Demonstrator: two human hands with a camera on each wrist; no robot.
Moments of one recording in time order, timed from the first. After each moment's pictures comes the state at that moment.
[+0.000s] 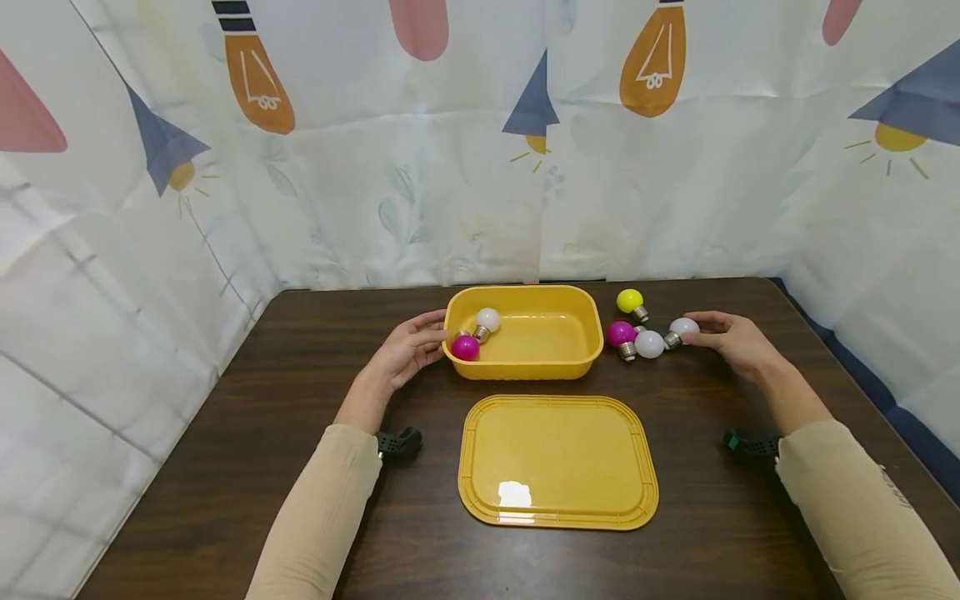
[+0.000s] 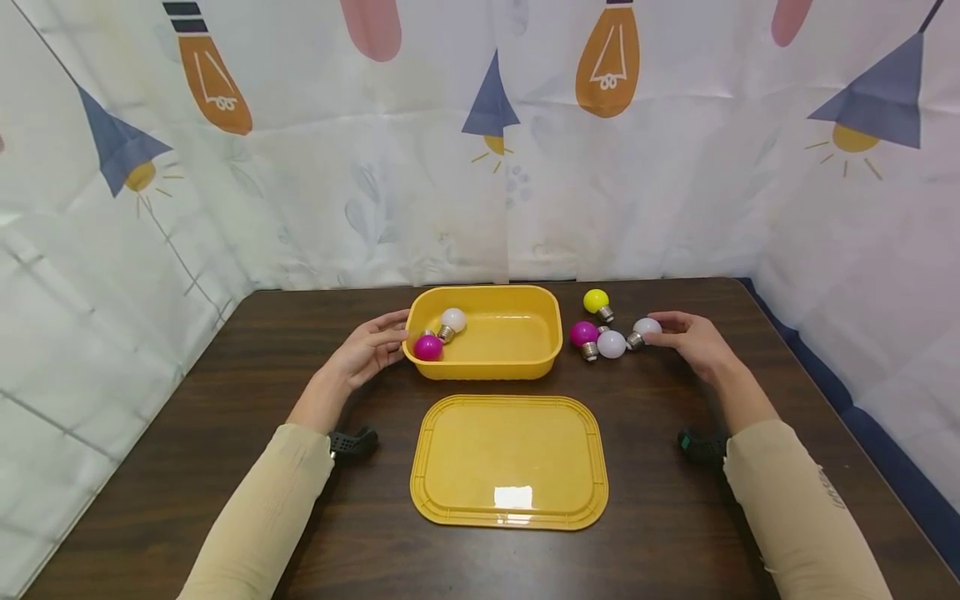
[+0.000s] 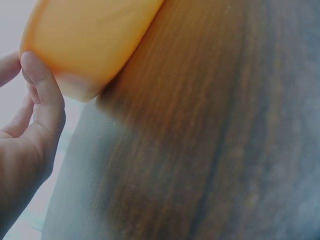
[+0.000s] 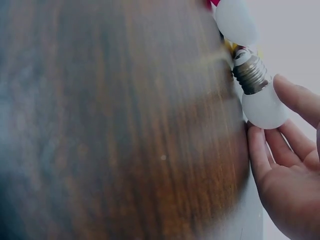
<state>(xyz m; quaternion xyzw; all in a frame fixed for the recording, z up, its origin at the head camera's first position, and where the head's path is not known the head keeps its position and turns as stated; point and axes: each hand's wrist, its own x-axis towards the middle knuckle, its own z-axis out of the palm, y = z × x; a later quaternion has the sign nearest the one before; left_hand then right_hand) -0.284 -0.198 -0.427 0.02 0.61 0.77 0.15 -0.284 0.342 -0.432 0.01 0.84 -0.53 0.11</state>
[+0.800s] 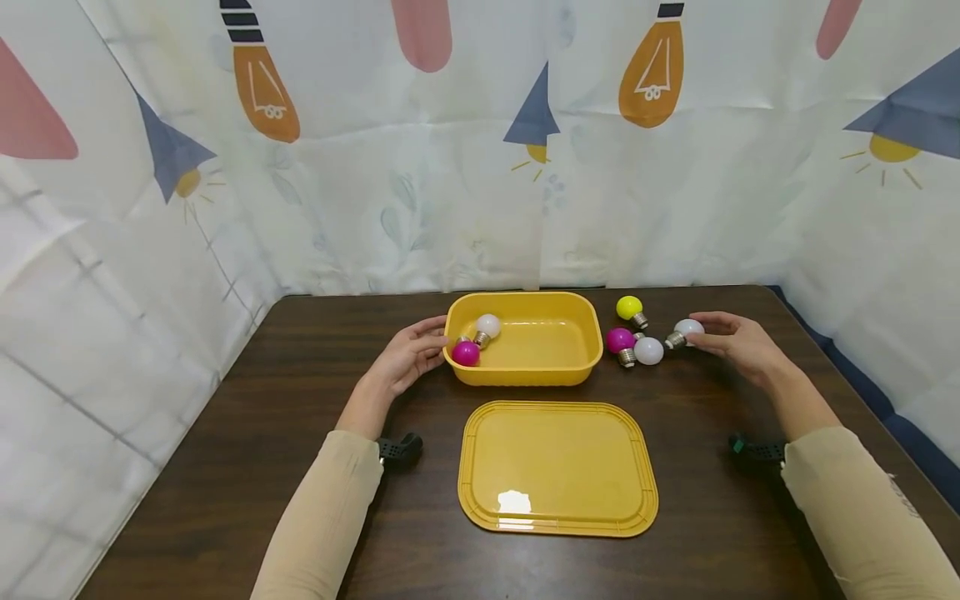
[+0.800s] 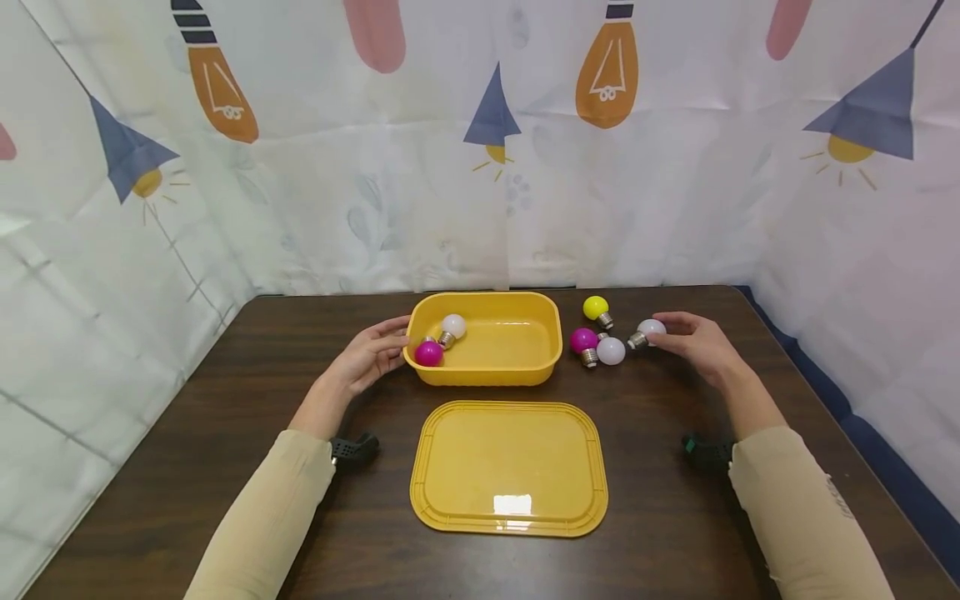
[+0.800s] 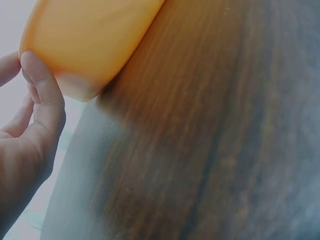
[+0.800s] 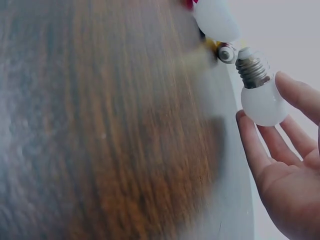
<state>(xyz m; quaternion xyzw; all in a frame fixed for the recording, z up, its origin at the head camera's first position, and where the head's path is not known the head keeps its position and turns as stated) -0.283 -0.198 -0.428 0.01 0.62 0.77 0.15 -0.277 0.348 -0.420 -0.01 0.79 -0.60 0.11</state>
